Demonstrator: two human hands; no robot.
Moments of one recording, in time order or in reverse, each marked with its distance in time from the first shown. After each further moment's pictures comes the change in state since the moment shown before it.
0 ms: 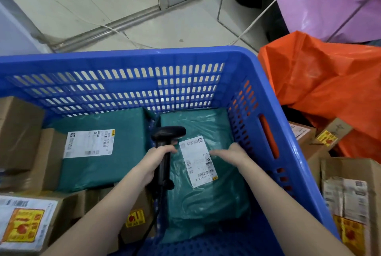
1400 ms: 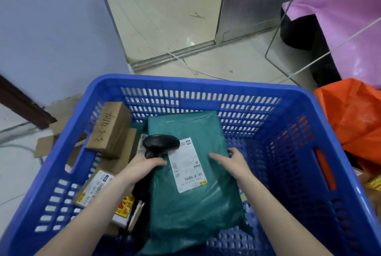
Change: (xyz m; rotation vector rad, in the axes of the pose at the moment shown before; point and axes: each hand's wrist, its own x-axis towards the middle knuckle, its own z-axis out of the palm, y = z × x) left_hand -0.100 -0.001 -0.169 0.042 0.190 0.175; right_hand -0.071 -0.090 0.093 0.317 -0.030 -0.274
